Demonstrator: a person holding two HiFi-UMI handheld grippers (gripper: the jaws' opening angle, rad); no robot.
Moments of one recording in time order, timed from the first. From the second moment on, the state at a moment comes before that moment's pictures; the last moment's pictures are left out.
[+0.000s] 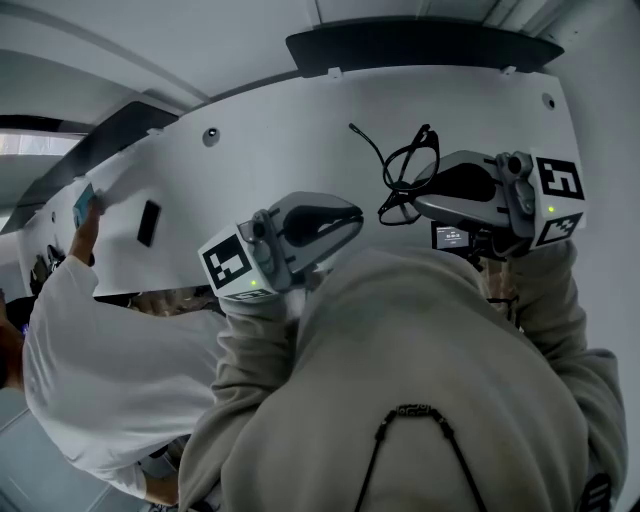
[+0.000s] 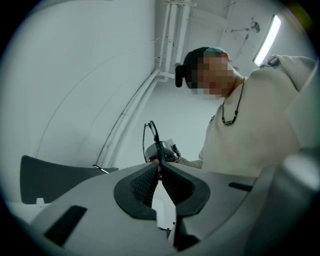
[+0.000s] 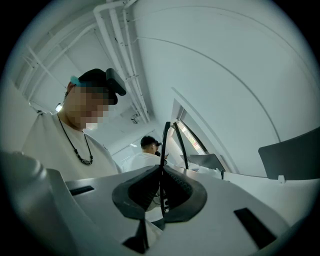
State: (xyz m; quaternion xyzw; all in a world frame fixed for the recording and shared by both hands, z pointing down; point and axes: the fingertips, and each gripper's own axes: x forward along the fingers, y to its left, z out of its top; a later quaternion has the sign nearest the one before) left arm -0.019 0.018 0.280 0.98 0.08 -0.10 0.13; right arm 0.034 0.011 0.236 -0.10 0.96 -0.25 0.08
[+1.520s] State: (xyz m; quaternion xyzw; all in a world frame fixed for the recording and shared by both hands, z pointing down) left arm 0.003 -0.072 0.284 0.98 -0.10 -0.02 0.16; right arm 0.022 0.034 0.229 0.00 0.98 -0.19 0.03
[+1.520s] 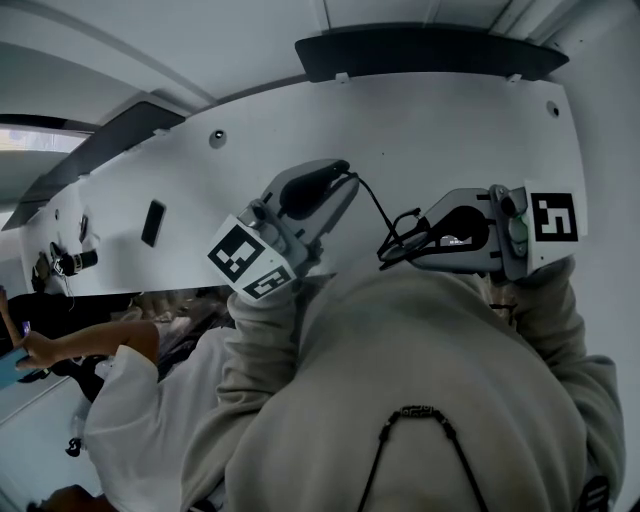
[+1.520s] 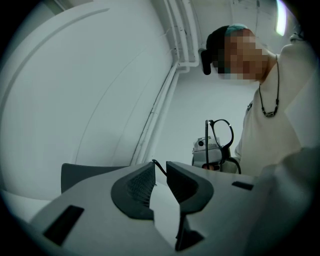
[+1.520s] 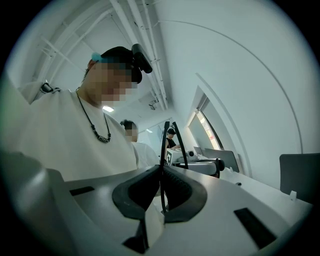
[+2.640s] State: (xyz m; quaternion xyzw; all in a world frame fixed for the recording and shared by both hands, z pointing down) left arm 0.018 0.002 0.251 0.99 0.08 -0.02 0.12; right arm 0.015 0.045 0.284 0.03 0.95 -0.32 -0.01
